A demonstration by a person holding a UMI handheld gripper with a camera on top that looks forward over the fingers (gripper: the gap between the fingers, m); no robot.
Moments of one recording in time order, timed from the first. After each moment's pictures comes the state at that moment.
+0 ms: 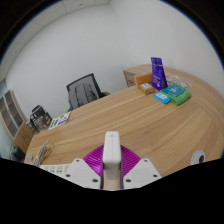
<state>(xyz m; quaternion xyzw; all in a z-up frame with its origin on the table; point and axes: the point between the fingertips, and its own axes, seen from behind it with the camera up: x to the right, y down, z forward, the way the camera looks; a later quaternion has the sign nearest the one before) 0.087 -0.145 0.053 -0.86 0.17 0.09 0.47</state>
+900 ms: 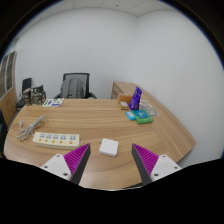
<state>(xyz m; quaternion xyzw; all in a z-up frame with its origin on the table) 0.115 -0.326 0.177 -0.87 0.07 -0.13 0.46</state>
